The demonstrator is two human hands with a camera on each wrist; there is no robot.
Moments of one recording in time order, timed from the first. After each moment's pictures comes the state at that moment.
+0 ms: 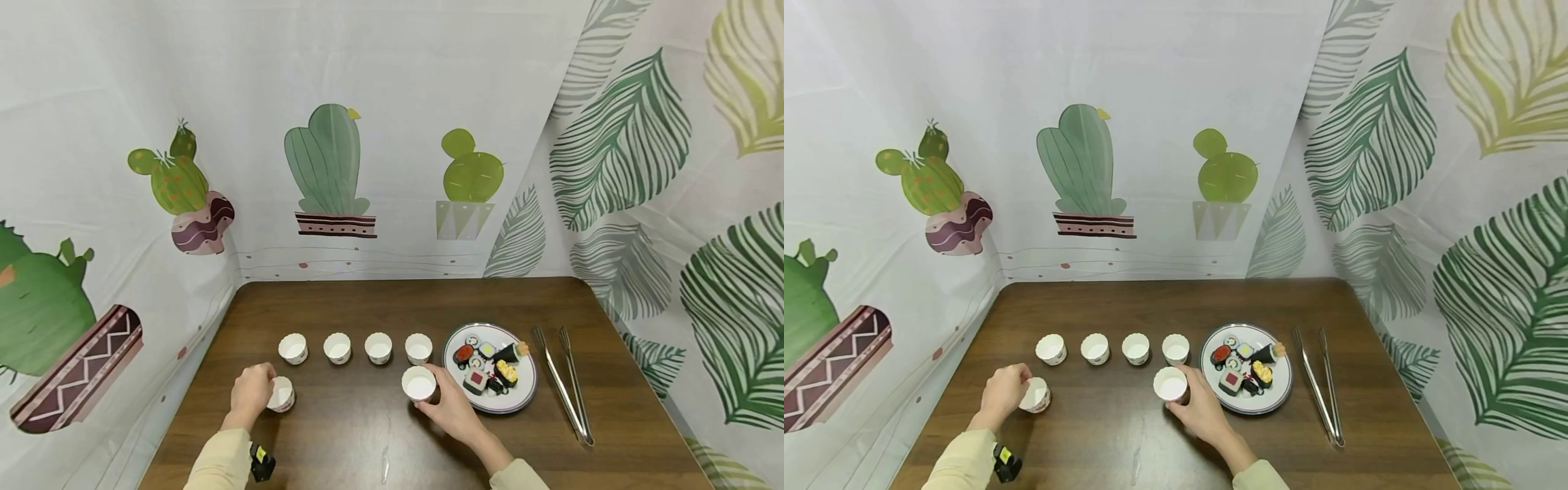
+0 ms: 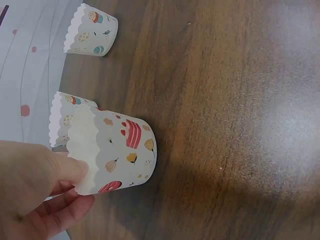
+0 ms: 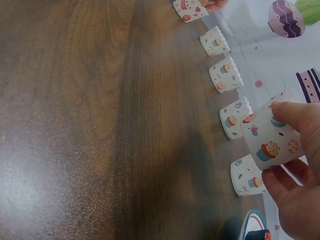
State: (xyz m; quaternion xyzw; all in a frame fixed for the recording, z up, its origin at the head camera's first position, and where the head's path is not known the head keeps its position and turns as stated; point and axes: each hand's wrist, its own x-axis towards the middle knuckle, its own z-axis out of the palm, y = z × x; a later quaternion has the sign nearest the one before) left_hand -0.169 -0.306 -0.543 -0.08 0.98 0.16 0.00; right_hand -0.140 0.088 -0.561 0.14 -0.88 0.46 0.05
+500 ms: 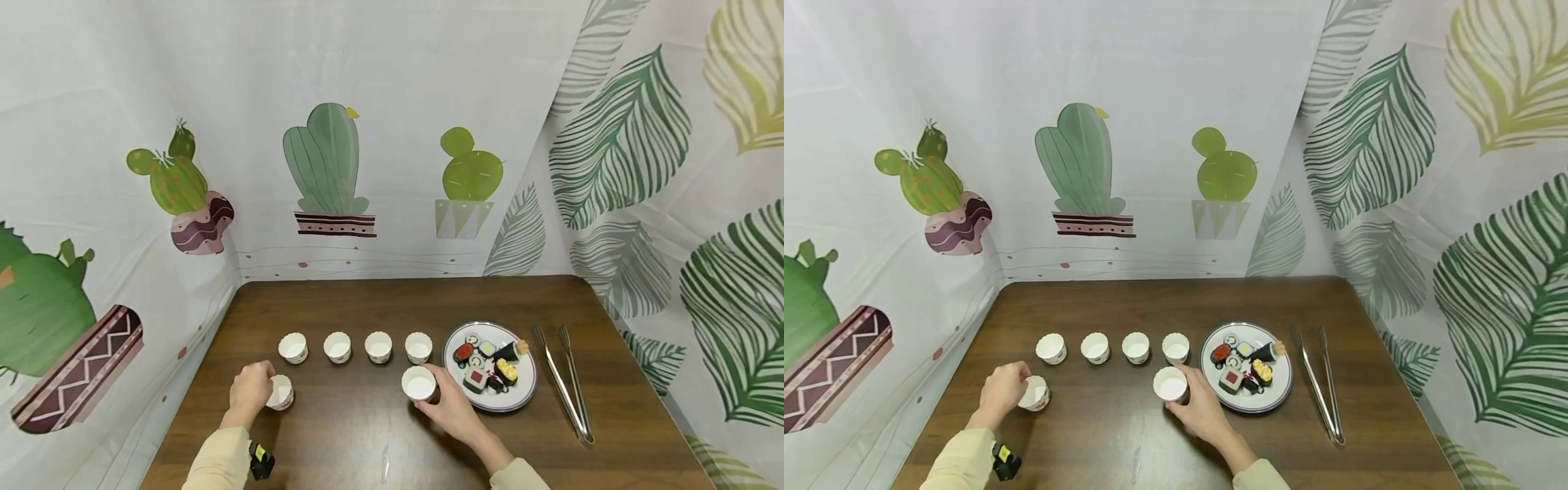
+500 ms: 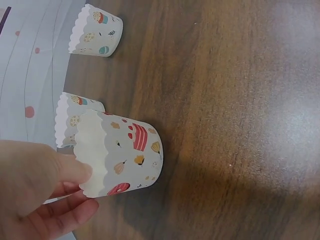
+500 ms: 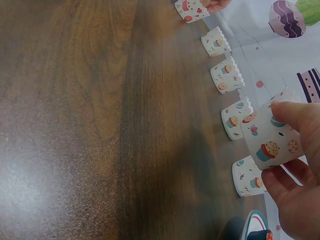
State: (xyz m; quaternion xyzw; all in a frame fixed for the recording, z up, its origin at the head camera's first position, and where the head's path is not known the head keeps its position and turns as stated) left_hand -0.170 -0.306 -0.536 -0.07 0.99 0.15 0.02; right_hand -0.138 0.087 -0.562 0.14 -0.88 0.45 0.07
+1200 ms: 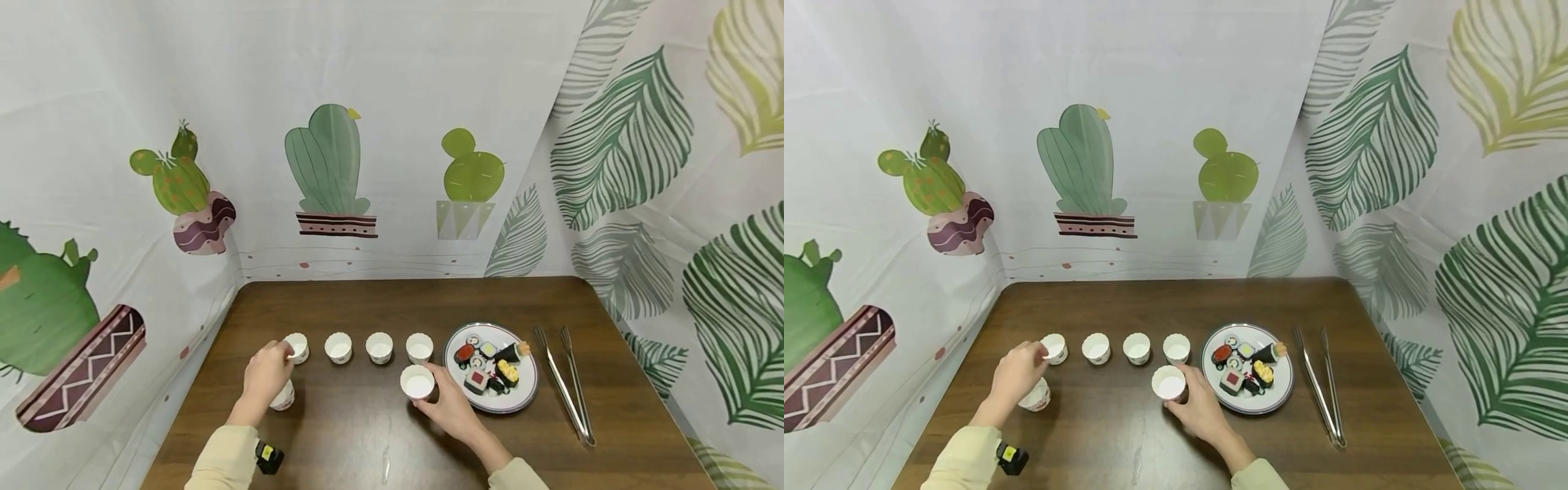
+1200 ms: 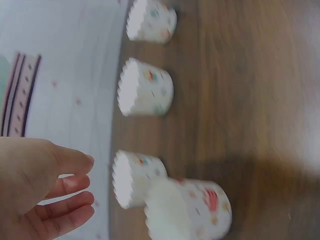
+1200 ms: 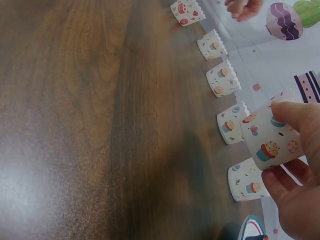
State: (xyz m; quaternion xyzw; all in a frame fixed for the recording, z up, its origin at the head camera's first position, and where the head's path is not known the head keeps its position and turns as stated) left_hand -0.175 -0.266 -0.501 0.03 0.98 0.14 -0.14; right_hand -0.140 0.085 -0.559 0.14 -0.88 0.46 0.06
